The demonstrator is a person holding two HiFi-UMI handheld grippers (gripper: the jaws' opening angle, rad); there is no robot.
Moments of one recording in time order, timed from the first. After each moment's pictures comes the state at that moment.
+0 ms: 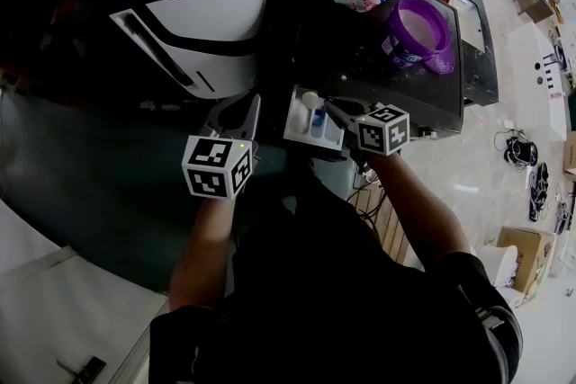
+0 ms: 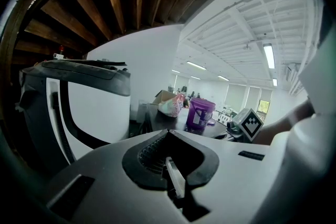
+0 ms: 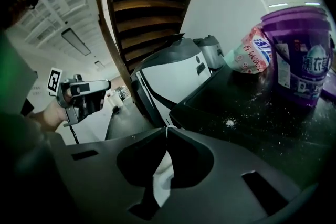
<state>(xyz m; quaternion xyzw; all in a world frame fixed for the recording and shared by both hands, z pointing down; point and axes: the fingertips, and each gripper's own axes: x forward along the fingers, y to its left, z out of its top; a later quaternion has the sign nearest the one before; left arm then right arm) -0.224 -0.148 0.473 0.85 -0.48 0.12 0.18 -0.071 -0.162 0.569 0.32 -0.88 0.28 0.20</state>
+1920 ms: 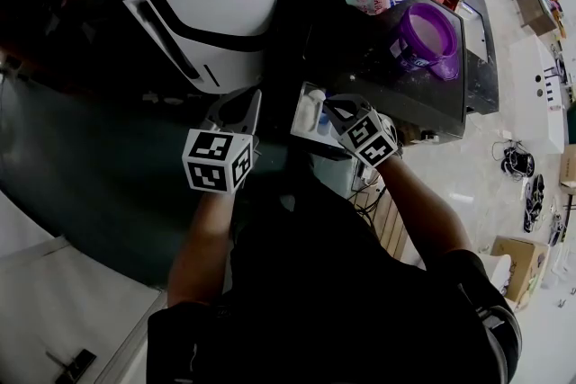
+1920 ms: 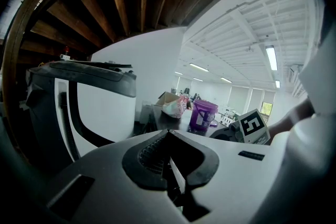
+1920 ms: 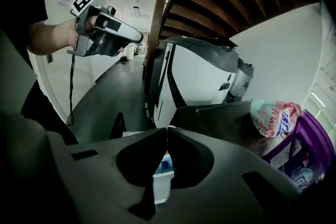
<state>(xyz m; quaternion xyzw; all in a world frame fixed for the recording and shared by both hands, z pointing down) -0.246 -0.140 0.472 0.84 -0.49 0.11 0.18 -0.103 -0.145 0.574 0.26 -0.88 -0.02 0.40</state>
